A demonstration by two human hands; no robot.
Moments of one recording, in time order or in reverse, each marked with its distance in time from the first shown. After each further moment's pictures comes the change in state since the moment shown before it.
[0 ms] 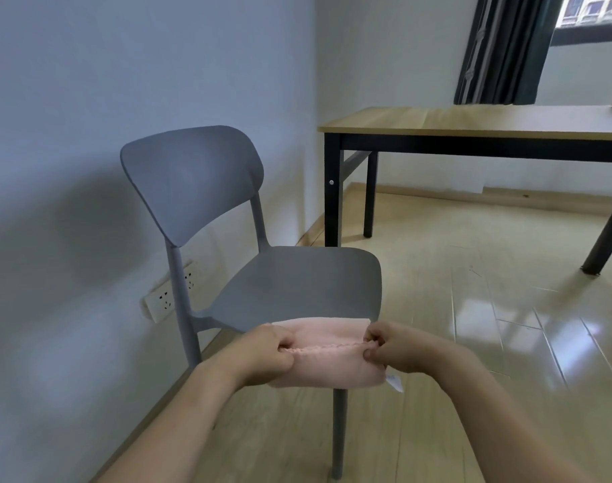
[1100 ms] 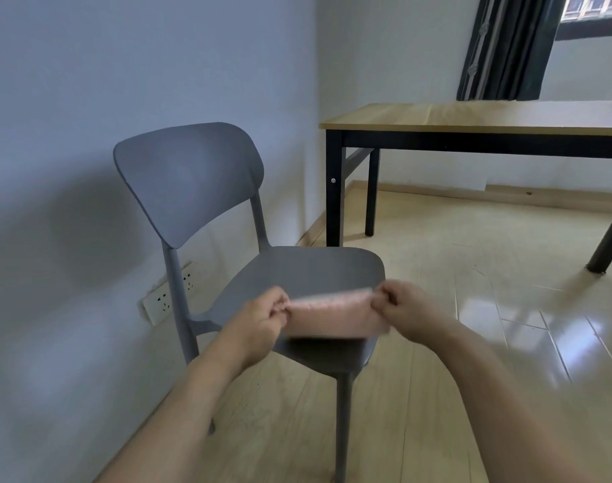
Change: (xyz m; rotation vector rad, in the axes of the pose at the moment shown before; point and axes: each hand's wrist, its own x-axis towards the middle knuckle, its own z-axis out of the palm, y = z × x) left_hand 0.002 0.010 -0.023 -0.368 0.279 0.021; right_hand 0.016 -0.008 -0.028 0.122 0.444 -0.103
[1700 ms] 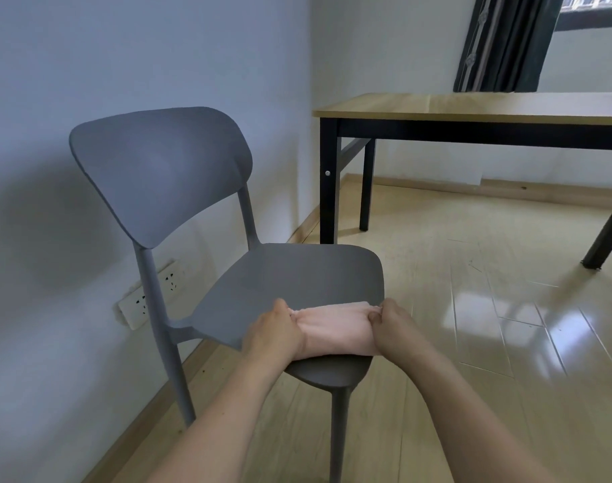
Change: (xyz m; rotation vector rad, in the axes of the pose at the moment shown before) left_hand 0.061 -0.018 0.063 0.370 0.091 -0.265; right_hand 0.034 0.036 0.053 0.004 0.040 0.270
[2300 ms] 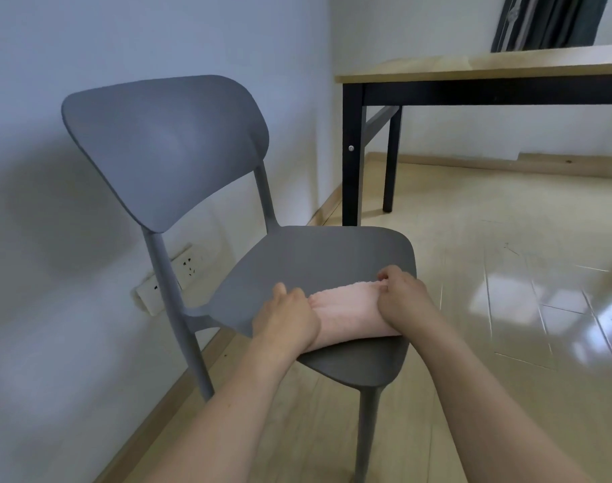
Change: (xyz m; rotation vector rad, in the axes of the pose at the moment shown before) left_hand 0.018 -0.007 -0.005 0.148 -0.048 -0.031; right_hand 0.049 -0.017 0.027 -0.134 0.074 -0.101
